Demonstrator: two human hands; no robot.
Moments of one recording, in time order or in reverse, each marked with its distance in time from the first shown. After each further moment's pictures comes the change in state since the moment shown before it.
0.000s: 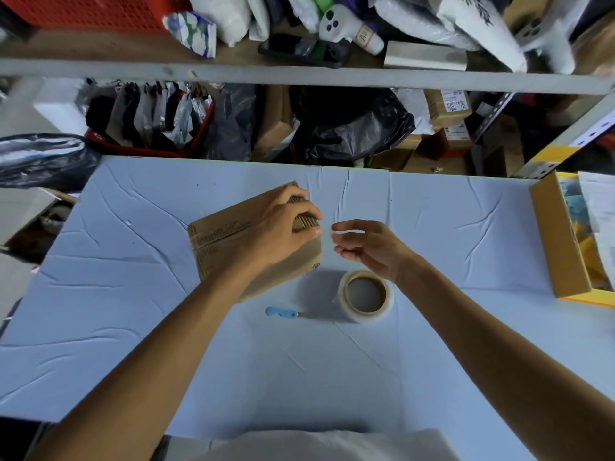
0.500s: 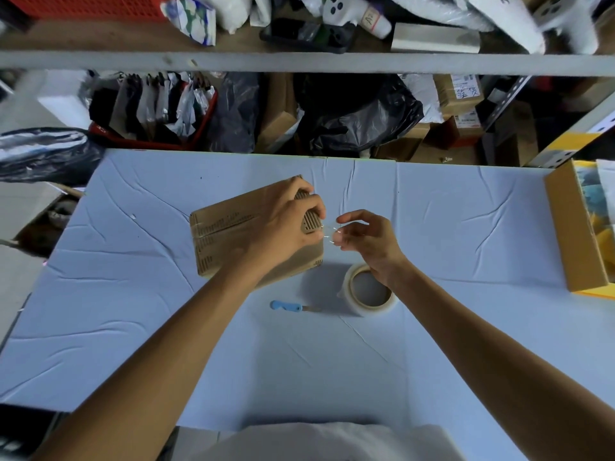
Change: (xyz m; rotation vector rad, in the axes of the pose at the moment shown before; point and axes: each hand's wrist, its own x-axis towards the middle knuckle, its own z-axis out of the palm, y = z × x) left_hand -0.002 0.001 0.010 0.034 0.009 0.033; right_hand 0.007 0.023 0.007 -0.082 0.130 -0.269
